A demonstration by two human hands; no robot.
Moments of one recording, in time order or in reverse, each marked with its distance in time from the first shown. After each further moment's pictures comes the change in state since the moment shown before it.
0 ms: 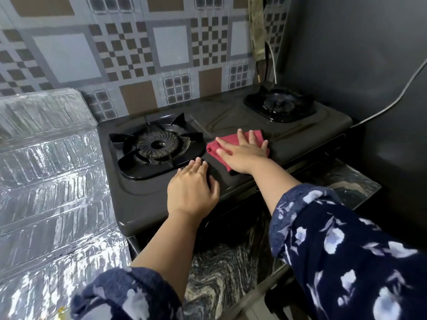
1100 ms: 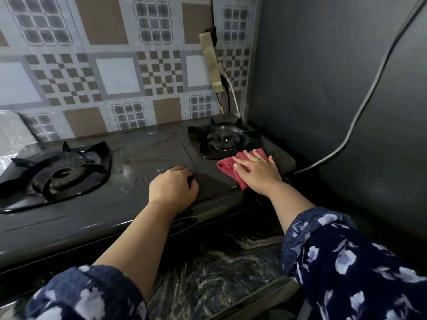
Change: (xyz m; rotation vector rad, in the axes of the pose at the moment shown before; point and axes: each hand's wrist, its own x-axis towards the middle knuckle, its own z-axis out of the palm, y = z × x) left_hand 0.118 0.200 0.058 0.073 -0.060 -0.159; right_hand 0.077 0.286 -0.033 0.154 0.228 -0.218
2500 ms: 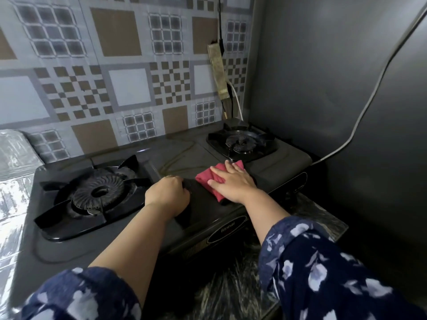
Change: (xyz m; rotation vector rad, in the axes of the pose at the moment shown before) left_hand 0.022 -0.137 -0.031 -0.039 -0.186 0.077; right_hand -0.007 -0.179 0.031 -0.050 -0.175 0.170
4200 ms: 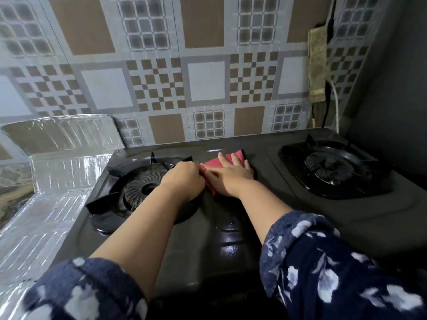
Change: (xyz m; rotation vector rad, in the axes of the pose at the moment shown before) left_hand 0.062 -0.055 -0.027 -0.064 0.021 -0.314; right_hand 0.134 -0.109 0.022 -0.096 -0.079 -0.477
